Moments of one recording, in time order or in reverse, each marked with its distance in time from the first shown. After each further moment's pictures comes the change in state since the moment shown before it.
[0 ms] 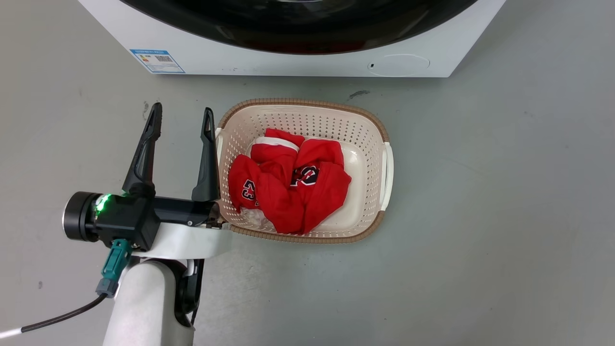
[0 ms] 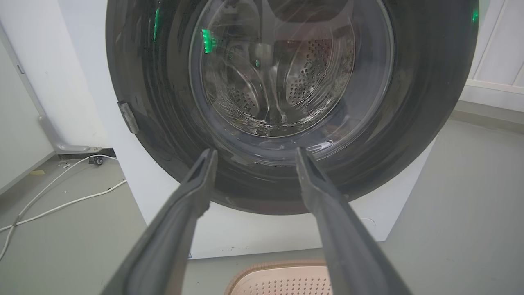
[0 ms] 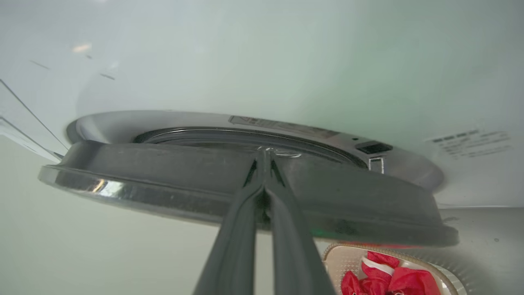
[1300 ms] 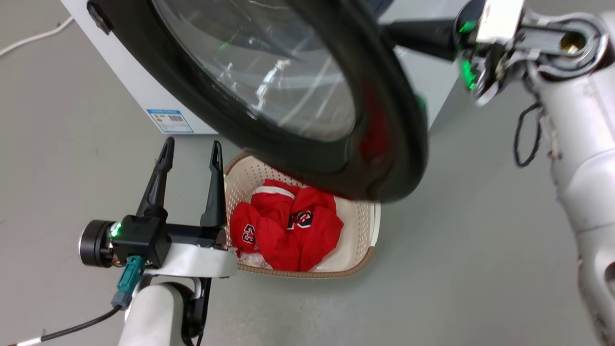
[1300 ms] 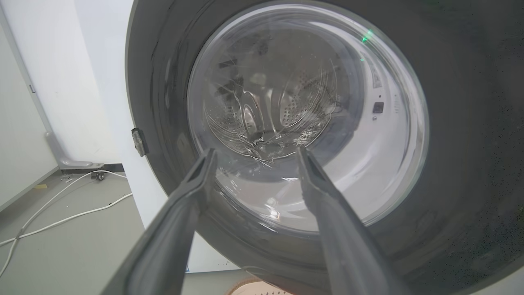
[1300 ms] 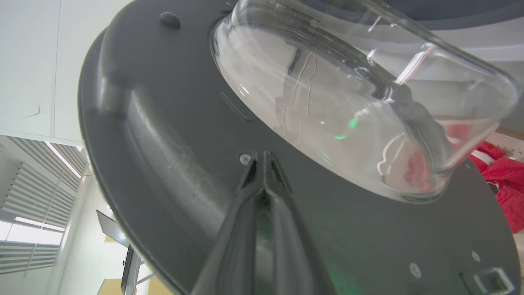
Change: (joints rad) left arm 0.061 0.000 -0.018 0.049 -0.015 0.015 0.000; right arm 0.379 0.094 0.004 -0.363 0.174 -0.001 0.472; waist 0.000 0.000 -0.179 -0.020
